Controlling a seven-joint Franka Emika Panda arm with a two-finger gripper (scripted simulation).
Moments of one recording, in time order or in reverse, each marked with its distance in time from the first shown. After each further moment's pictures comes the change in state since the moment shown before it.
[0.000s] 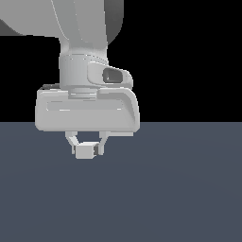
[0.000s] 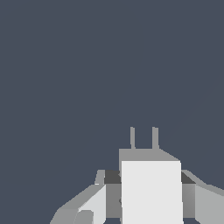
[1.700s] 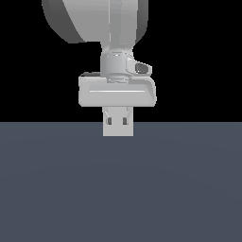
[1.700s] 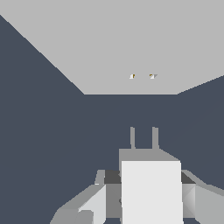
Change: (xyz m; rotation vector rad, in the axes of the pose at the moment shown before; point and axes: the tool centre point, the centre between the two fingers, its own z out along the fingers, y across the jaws) arm 0.104 0.039 -0.048 0.012 -0.001 -0.159
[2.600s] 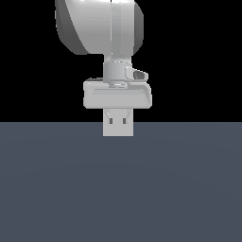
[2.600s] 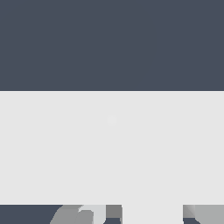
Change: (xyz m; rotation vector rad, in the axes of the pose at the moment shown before) arm 0.043 0.000 0.003 0.000 0.000 0.000
